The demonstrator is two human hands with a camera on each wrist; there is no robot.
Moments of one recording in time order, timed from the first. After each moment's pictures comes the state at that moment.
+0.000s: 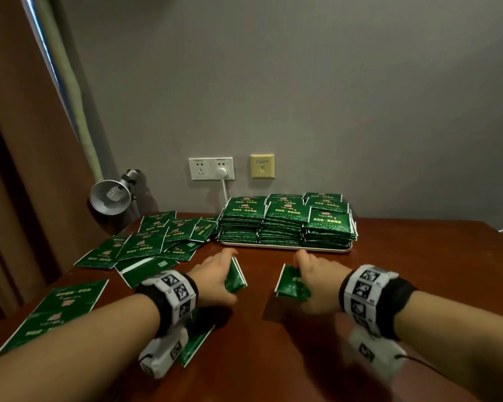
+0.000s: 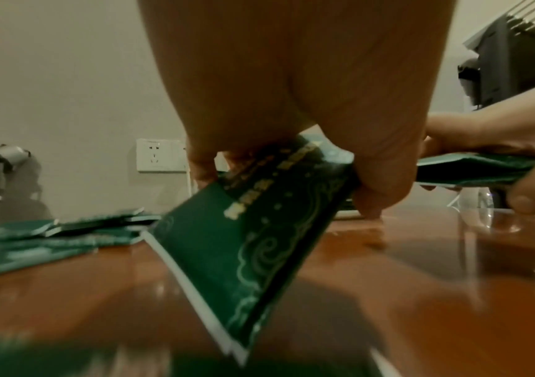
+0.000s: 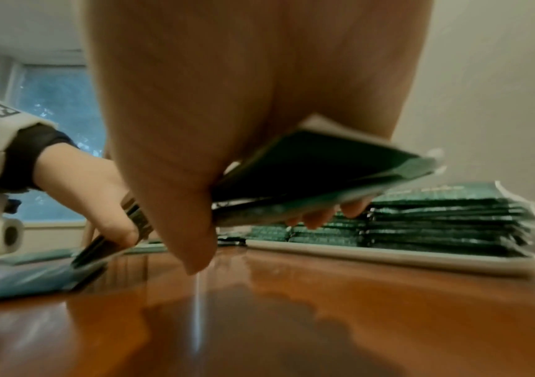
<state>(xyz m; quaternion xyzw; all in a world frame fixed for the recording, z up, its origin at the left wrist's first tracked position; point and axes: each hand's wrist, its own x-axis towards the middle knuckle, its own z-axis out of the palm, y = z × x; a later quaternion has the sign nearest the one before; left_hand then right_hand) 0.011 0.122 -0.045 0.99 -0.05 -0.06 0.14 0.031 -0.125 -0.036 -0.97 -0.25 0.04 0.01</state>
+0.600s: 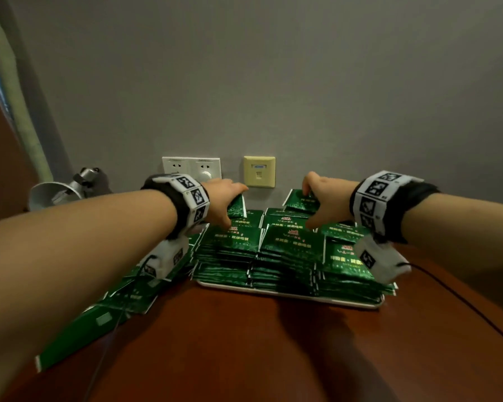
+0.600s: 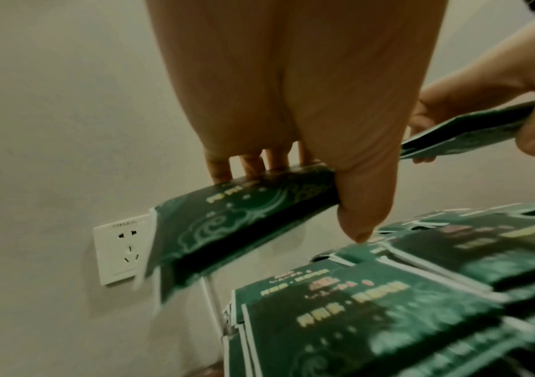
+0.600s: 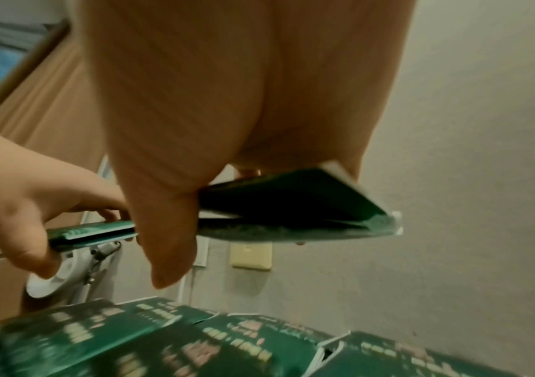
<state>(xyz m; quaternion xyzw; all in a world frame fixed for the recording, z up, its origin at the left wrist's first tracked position) 0.256 0.125 0.063 0.99 -0.11 0.02 -0.07 0.267 -0.117 0.073 -0.98 -0.22 -0.02 0.01</state>
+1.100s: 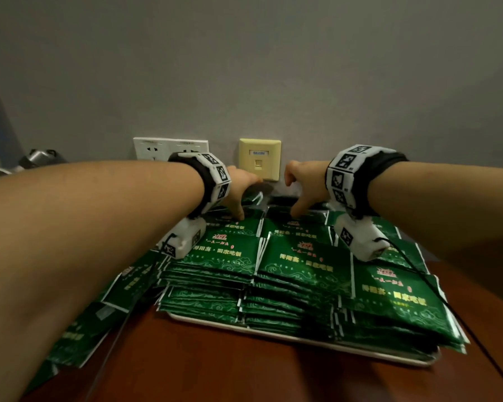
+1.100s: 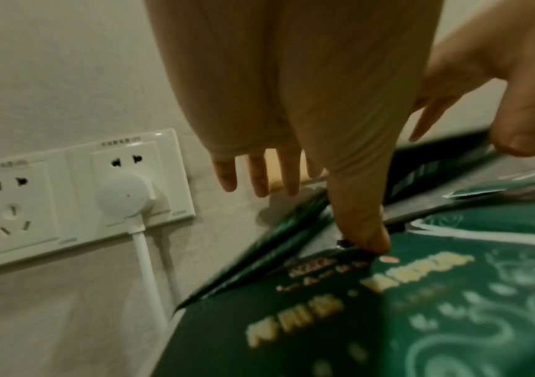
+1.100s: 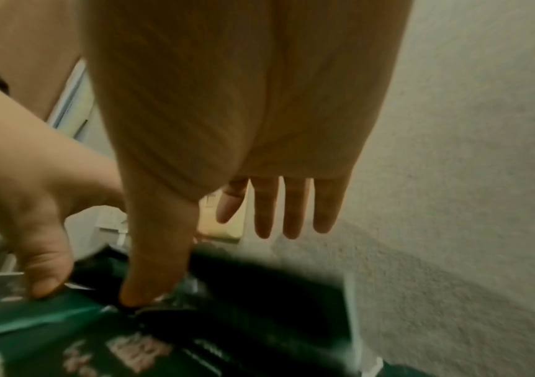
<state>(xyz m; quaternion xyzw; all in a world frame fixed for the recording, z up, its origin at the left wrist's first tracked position) 0.389 0.107 0.035 0.99 -0.11 -0.03 -0.09 0.398 -0.066 0.049 -0.97 -0.22 0.01 -0.06</state>
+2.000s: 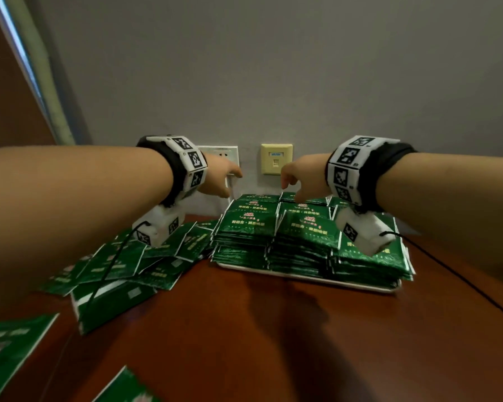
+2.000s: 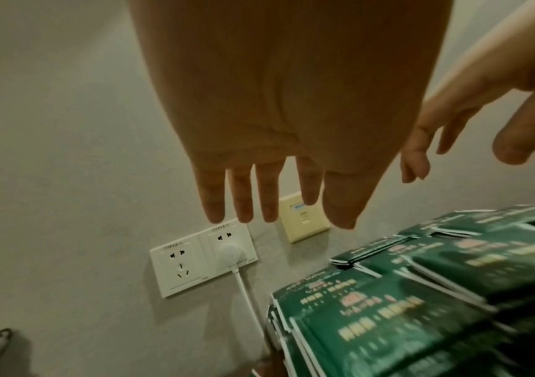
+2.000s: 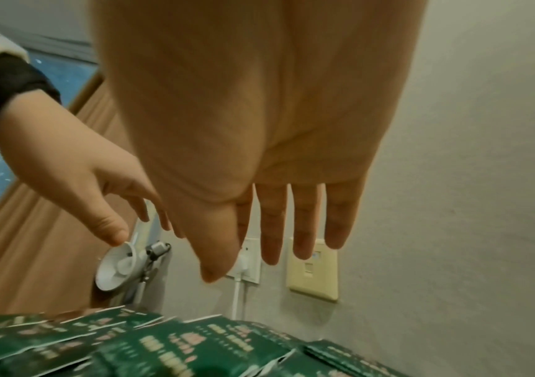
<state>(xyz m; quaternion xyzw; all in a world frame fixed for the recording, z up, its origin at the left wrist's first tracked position) 0.218 0.141 0.102 0.99 -0.05 -0.02 -0.13 0.245 -0.055 0.095 -0.95 -0.30 -0.03 -0.10</state>
